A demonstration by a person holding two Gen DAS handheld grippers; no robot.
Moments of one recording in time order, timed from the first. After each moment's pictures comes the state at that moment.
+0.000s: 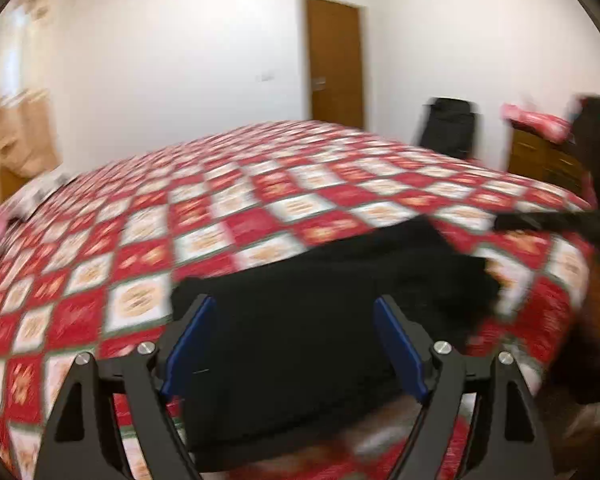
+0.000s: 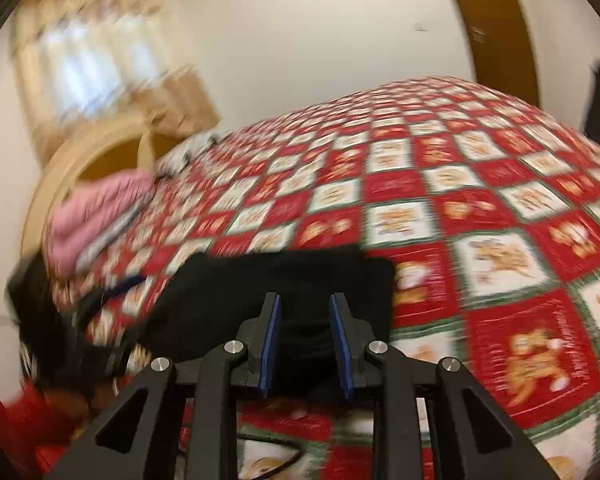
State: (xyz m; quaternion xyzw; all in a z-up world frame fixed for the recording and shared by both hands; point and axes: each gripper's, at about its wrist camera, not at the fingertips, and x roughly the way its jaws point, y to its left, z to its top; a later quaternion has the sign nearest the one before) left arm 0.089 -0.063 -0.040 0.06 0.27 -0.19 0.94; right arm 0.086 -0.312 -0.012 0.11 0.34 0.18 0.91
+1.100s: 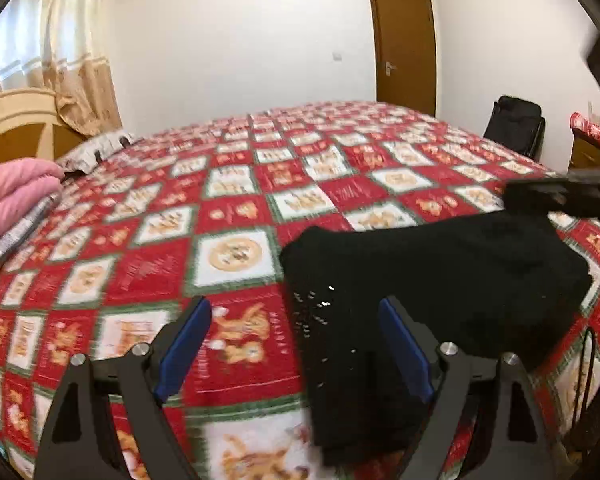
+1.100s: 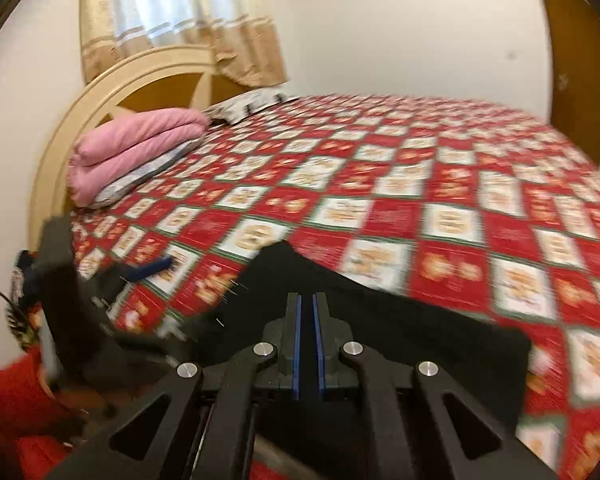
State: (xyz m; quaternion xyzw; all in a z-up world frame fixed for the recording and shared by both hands) left arm 0.110 -0.013 -0.075 0.06 0.31 -0.10 0.94; right arm 0.153 -0.181 -0.003 0.02 0.36 0.27 0.89
